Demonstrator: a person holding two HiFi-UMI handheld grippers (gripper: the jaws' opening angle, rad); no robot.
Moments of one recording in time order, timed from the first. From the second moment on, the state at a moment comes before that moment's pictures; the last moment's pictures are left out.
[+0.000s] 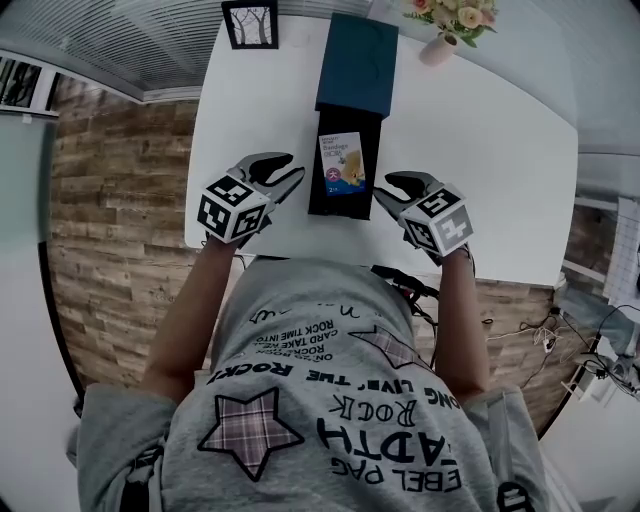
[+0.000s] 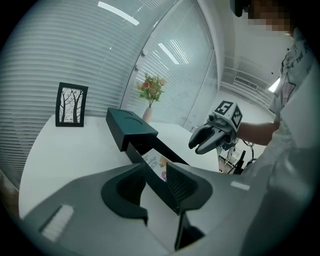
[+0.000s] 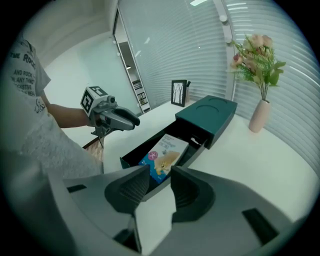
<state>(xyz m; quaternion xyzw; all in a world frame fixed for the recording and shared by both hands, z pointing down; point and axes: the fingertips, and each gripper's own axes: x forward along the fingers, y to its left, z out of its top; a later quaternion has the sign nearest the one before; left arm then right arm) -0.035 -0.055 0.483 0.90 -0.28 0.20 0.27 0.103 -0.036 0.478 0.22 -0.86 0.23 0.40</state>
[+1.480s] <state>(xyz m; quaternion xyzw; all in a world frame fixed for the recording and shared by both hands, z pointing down) -0.053 -0.070 0.495 0.86 -0.37 0.20 0.28 0.035 -0.131 0.540 0.14 -0.85 0.15 0.49</state>
